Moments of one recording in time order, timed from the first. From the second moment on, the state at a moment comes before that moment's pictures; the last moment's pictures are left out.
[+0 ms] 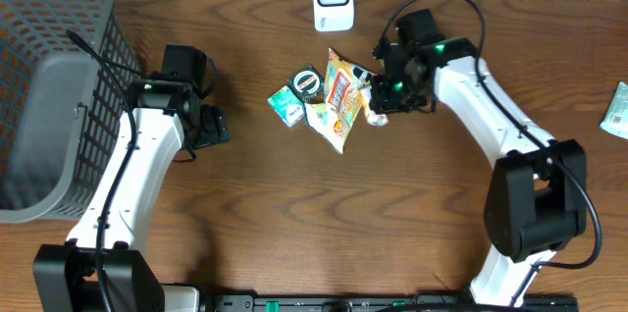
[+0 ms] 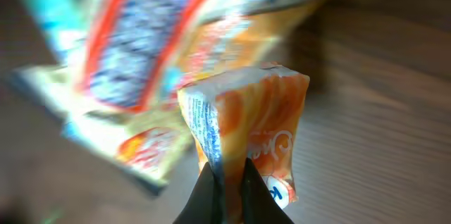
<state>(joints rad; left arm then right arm) -0.08 1.54 1.20 -1.07 -0.23 -0.39 0.27 1.94 1.51 -0.89 -0.42 0.09</state>
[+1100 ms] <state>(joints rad) -0.08 1.54 1.20 -1.07 -0.23 -0.38 -0.05 1.94 1.39 -1.06 -0.47 -0.01</state>
